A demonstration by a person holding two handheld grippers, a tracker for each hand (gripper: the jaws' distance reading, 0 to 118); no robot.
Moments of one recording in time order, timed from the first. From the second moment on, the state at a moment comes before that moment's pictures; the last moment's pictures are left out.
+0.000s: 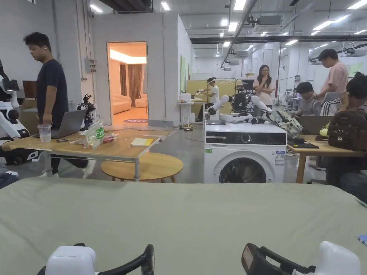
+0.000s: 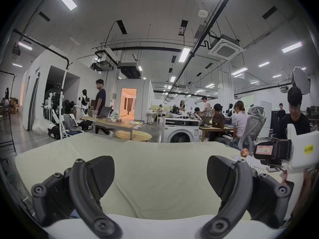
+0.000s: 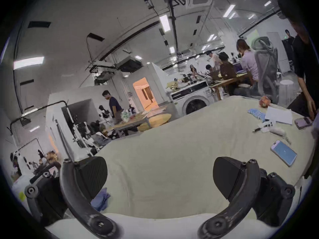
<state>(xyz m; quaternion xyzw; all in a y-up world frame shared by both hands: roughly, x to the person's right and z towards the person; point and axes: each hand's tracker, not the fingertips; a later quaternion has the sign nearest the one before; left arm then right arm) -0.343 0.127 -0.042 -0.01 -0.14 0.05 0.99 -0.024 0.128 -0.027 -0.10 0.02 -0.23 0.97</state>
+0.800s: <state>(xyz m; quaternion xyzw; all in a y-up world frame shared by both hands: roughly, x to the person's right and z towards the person) -0.333 0.128 -0.041 -0.01 -0.16 0.04 0.99 -0.020 0.129 -0.031 -0.15 0.02 -0.26 0.95</state>
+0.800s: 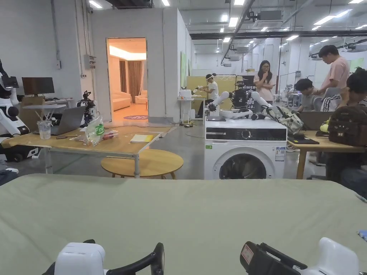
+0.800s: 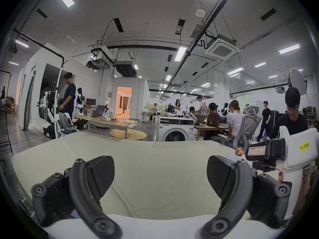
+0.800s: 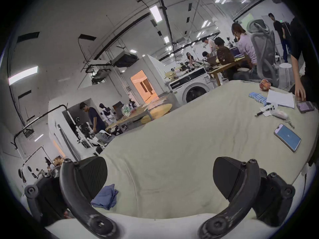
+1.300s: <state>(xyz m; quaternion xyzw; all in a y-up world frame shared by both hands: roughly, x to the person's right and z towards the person) -0.330 0.127 -0.041 -0.02 -0.16 0.04 0.99 -0.019 0.122 -0.033 -0.14 0.00 -0.27 0.95</state>
